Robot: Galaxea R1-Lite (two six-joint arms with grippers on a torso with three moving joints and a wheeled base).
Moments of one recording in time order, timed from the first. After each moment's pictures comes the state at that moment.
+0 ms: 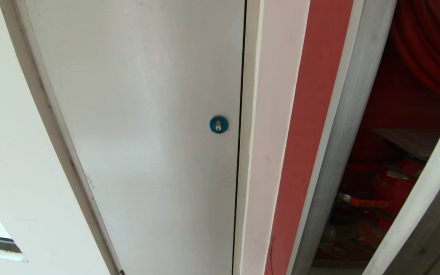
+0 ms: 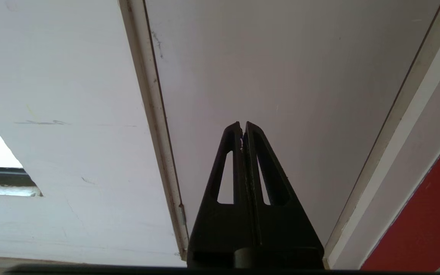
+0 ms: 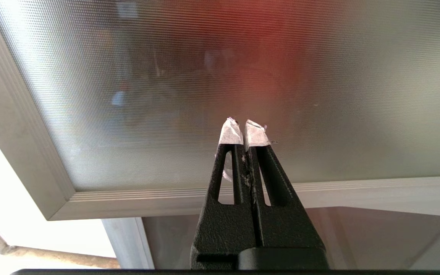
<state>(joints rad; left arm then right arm) -0.01 0.00 0.00 0.01 0.00 0.00 0.00 0.00 0.00 0.00 0.02 -0.02</state>
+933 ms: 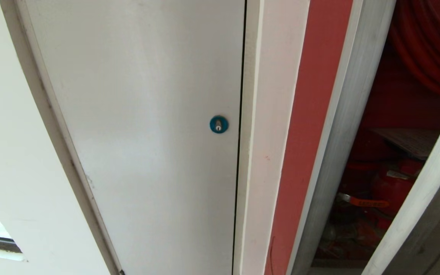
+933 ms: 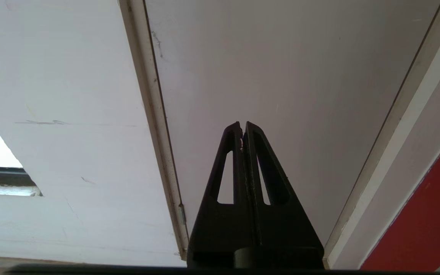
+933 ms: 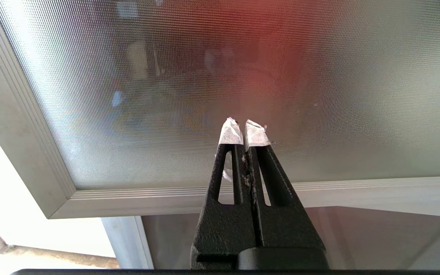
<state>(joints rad) -0.01 0.00 0.00 0.01 0.00 0.00 0.00 0.00 0.00 0.00 0.02 -0.03</state>
